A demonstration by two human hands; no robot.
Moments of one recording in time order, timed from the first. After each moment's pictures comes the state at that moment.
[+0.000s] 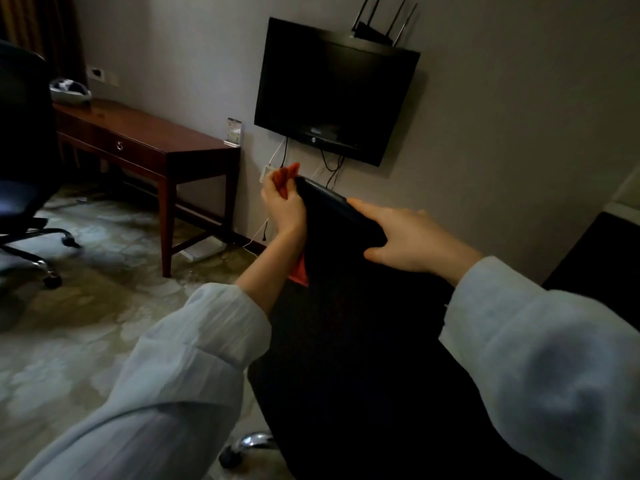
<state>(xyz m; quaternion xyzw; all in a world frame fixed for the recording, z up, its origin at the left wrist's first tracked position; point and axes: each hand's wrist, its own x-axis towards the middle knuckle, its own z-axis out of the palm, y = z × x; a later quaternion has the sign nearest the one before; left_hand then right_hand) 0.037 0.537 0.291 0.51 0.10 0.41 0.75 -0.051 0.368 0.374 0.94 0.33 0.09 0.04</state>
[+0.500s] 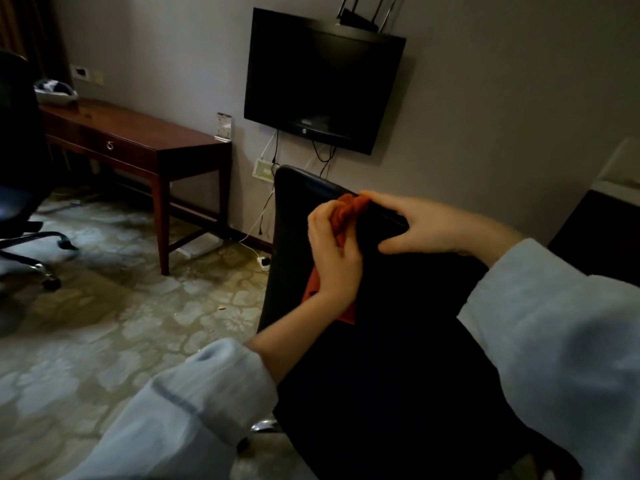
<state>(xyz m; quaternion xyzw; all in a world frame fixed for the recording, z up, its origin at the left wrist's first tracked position) -0.036 0.435 0.245 0.55 -0.08 0.49 0.67 -0.064 0.330 0.384 0.94 0.32 -0.04 -0.10</state>
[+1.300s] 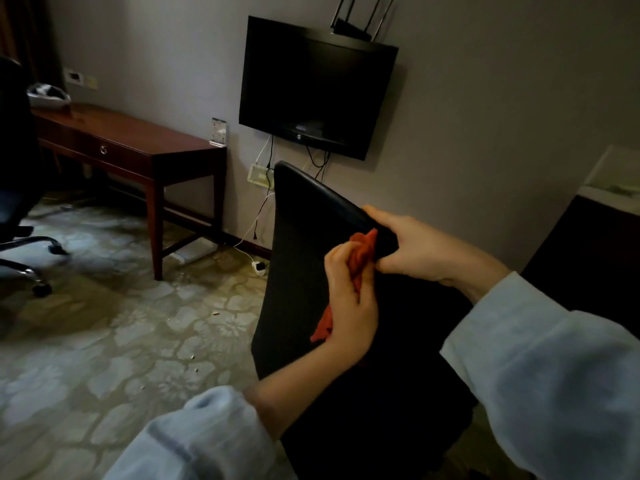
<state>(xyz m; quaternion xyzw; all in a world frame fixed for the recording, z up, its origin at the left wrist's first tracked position) -0.076 0.395 0.221 0.55 -0.16 0.49 0.66 -0.082 0.332 0.366 0.95 0.26 -0.01 -0.19</state>
